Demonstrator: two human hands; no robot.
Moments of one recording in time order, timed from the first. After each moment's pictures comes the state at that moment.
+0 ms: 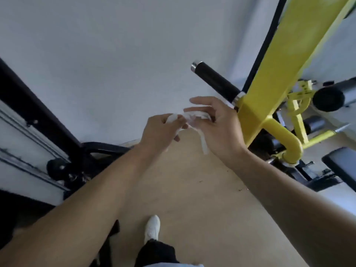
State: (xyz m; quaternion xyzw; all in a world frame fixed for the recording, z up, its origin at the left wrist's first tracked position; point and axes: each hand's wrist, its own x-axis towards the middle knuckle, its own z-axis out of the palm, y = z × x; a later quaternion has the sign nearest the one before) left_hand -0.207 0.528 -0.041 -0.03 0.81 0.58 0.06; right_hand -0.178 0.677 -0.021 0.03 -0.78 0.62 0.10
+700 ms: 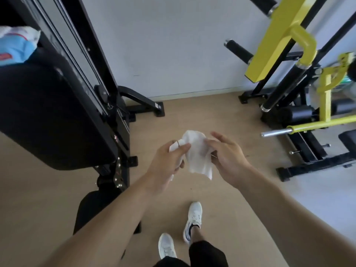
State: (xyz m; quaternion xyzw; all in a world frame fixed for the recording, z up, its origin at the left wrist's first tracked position) left_hand 0.124 0.477 -0.153 -0.18 0.65 0.73 0.16; right_hand 0.098 0.645 -0.128 -0.22 -0.64 0.70 -0.21
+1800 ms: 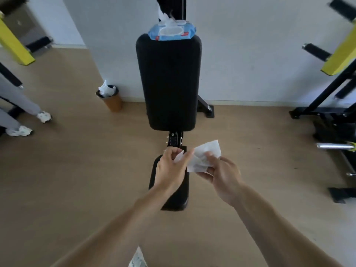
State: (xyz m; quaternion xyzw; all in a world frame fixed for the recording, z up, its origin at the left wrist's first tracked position) left_hand 0.435 0.287 -0.132 -0.31 0.80 0.52 -0.04; right_hand 0.387 0.433 -0.135 -0.11 -0.59 0.74 -0.30
